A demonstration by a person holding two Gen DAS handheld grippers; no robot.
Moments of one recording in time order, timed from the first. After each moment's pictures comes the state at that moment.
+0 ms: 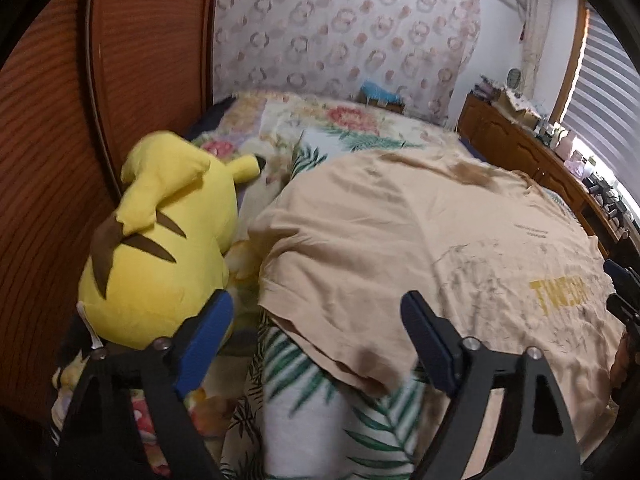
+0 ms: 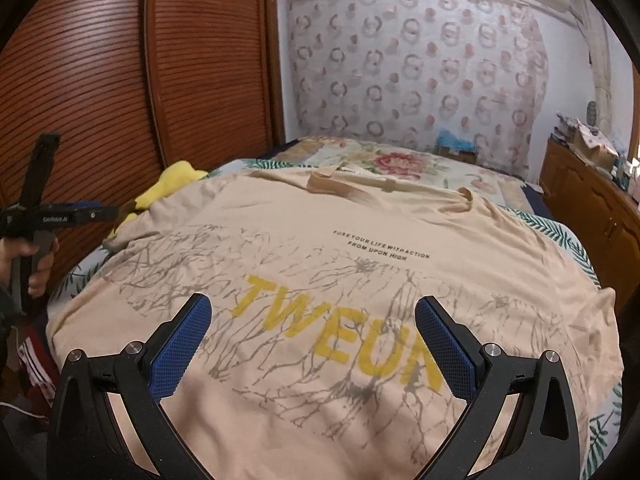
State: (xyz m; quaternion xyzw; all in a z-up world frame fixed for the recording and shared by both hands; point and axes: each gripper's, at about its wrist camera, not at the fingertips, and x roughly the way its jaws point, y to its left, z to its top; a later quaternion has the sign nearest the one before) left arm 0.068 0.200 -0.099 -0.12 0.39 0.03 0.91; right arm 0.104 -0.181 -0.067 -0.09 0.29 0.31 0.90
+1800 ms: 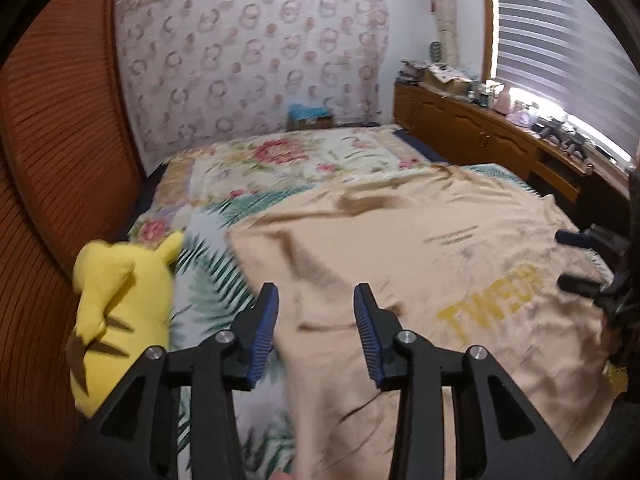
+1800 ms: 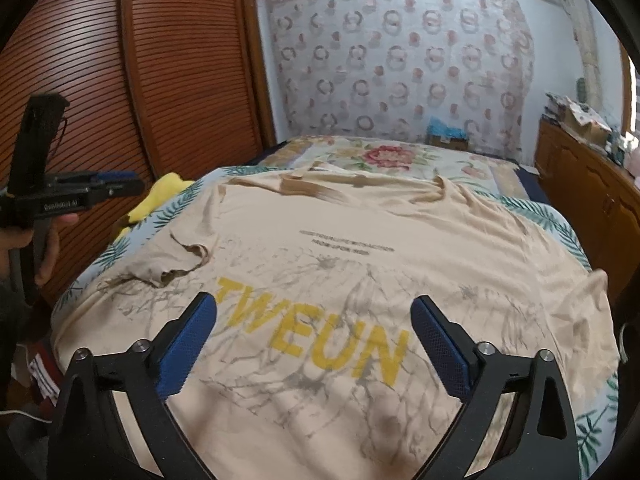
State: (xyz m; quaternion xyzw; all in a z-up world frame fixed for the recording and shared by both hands) left arm 0.091 0.095 -0.034 0.01 0.34 -0.05 0.94; right arm 0.119 -0.219 -0.057 -0.06 0.31 0.30 0.90
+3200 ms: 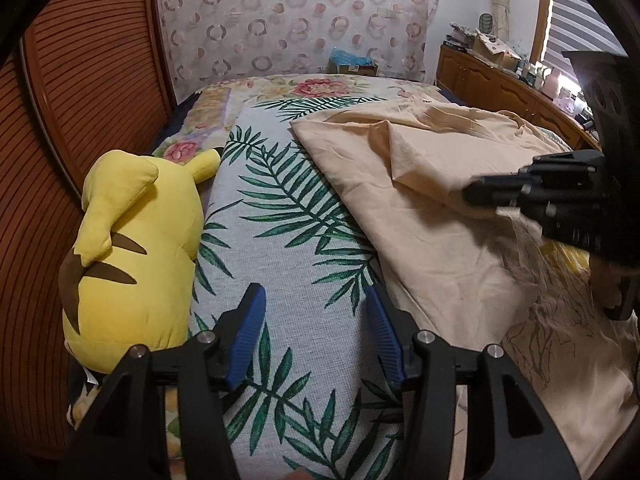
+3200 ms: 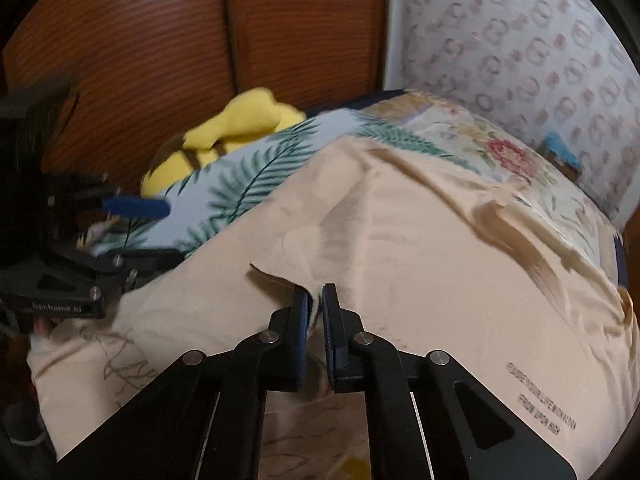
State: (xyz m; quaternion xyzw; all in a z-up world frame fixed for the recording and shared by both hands) left arm 0.102 0.144 -0.108 -0.02 0.42 0.00 0.91; right arm 0.195 -0.012 -0.107 -0.20 0.37 0.44 0.80
